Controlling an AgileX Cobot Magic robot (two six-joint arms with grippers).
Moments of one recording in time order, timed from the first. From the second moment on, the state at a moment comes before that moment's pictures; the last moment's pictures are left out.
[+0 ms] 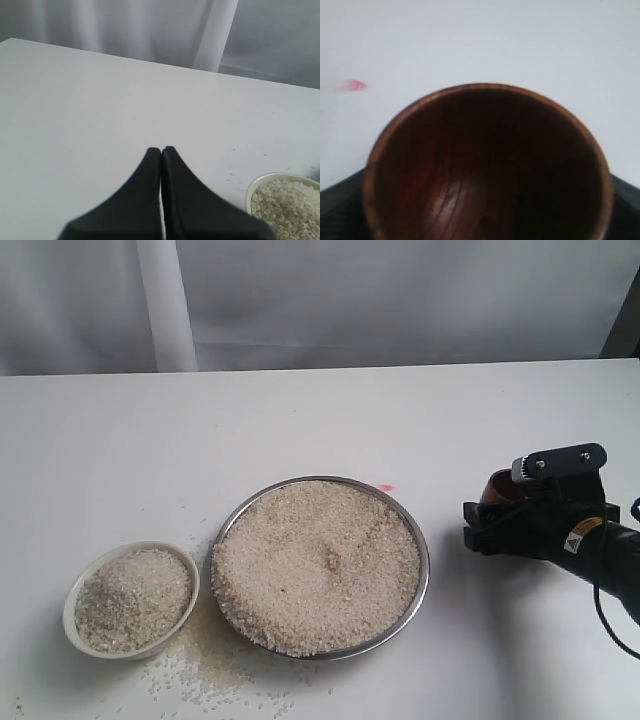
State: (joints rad) left arm 0.07 0.00 0.00 0.20 0.34 -0.34; right arm 0.15 1.95 -0.52 -0.13 -0.77 0.06
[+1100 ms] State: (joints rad) left arm 0.07 0.00 0.00 0.20 0.34 -0.34; right arm 0.15 1.95 -0.50 -0.14 -0.87 0.01
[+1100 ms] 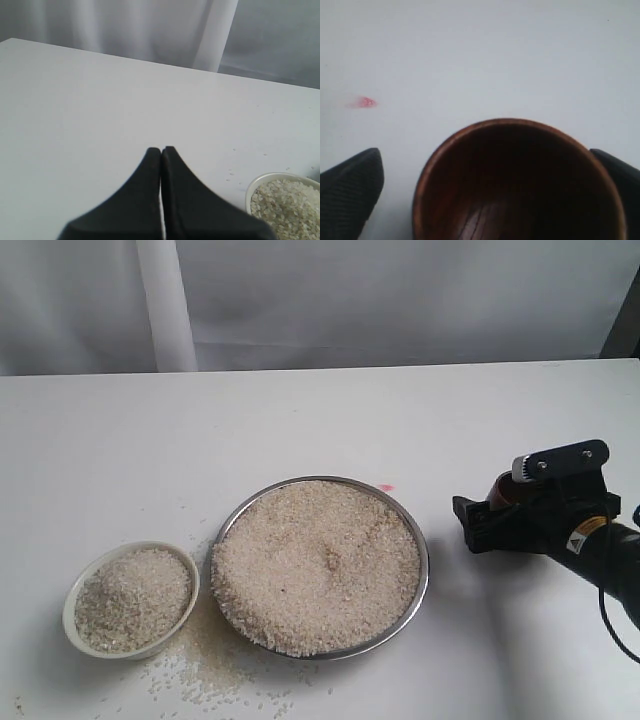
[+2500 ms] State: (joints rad) left arm 0.07 0.00 0.00 0.20 0.34 -0.34; right arm 0.26 0.34 -0.26 -0.19 -0.39 0.15
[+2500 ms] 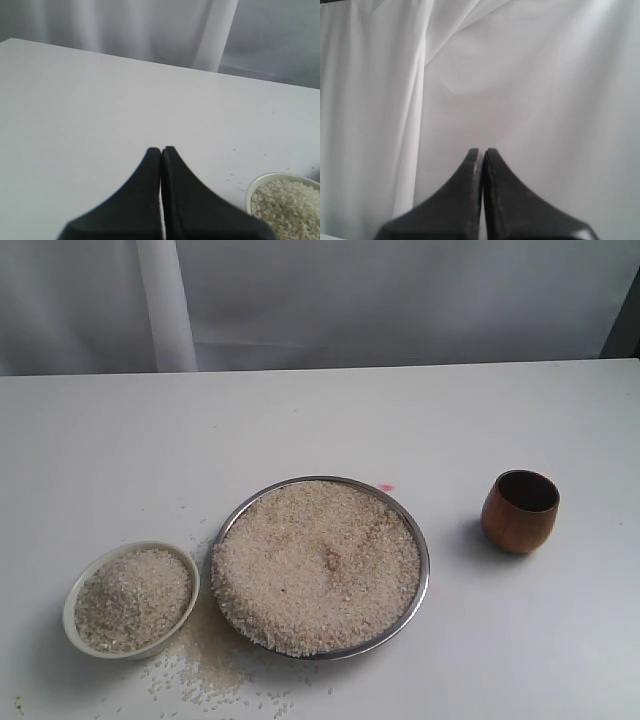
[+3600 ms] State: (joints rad) left arm 0.07 0.00 0.00 0.20 0.34 -0.34; right arm 0.27 0.00 -0.01 -0.23 0.02 0.15
